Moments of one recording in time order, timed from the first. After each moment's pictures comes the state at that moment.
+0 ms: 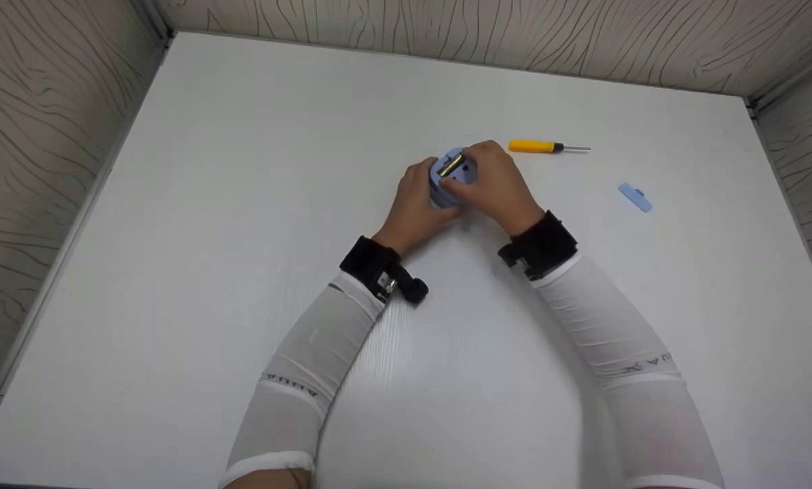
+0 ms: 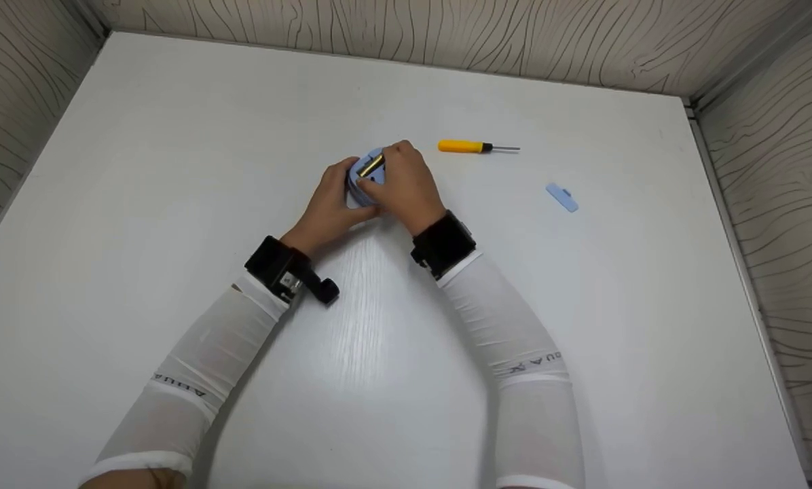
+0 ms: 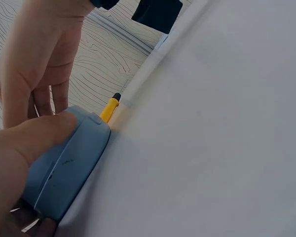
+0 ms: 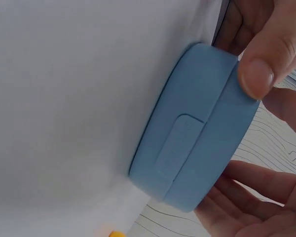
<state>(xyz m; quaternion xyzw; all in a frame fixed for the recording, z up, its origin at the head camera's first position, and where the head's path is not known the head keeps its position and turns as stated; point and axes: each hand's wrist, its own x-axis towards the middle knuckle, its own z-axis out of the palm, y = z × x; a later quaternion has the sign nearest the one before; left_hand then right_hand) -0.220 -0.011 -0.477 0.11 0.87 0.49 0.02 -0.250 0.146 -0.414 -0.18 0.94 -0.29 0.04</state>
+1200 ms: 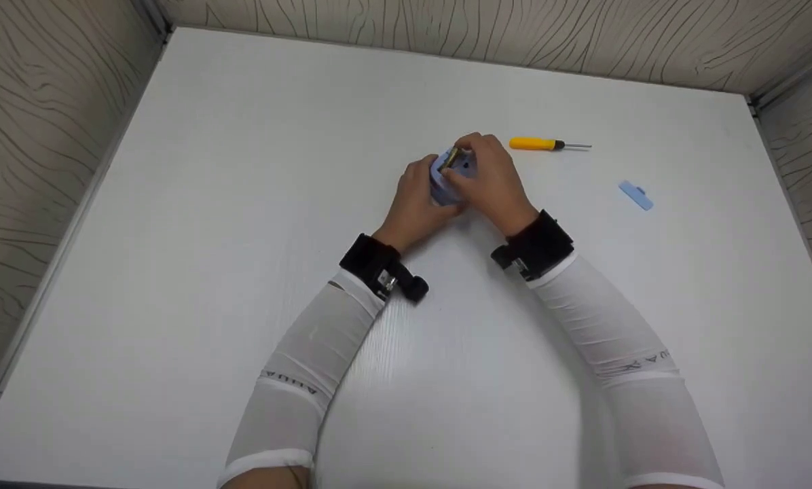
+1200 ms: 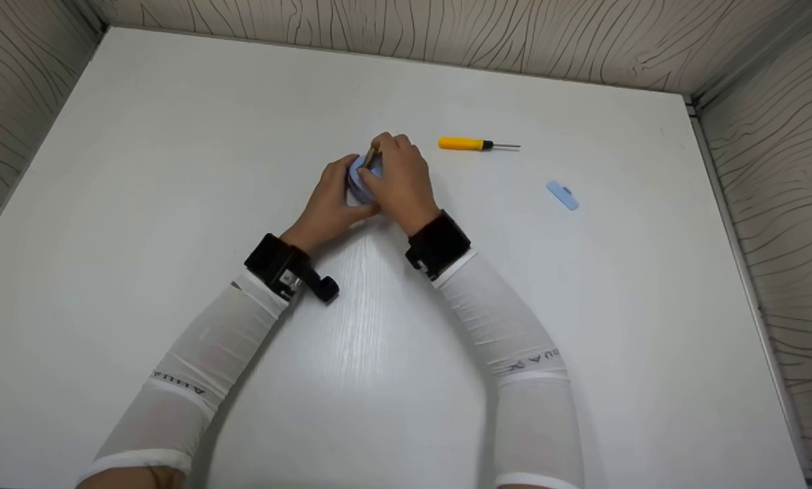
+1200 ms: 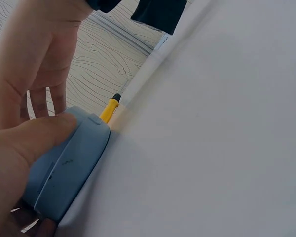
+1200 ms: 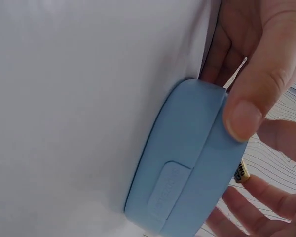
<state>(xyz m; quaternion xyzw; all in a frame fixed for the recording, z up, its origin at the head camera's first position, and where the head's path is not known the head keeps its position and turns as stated) -0.218 -0.012 -0.475 0.11 0.87 0.48 0.02 -0.246 0.138 -0.416 -0.18 0.93 -0.33 0.00</state>
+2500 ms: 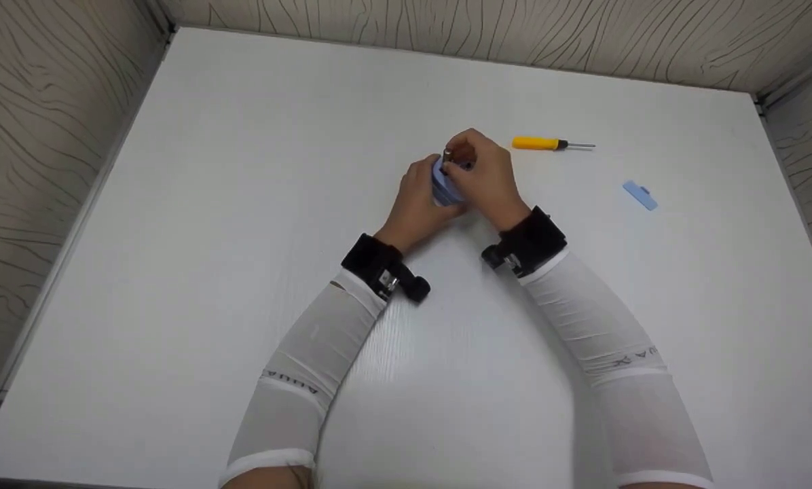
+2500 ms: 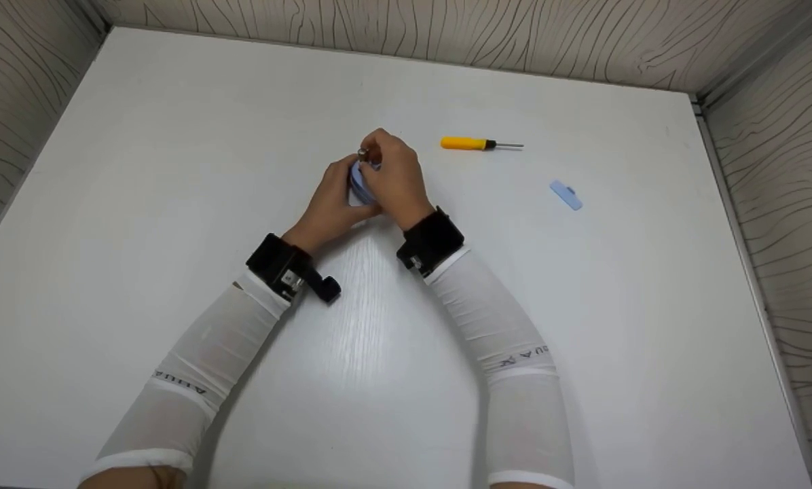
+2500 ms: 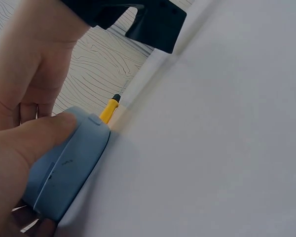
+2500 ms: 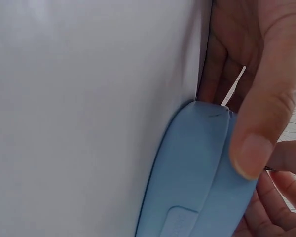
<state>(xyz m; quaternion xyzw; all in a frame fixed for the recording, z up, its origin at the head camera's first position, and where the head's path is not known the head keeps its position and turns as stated) -0.220 -0.013 -0.479 0.12 0.87 0.48 0.01 -0.254 0.129 -0.428 -0.19 0.87 -0.44 -0.06</state>
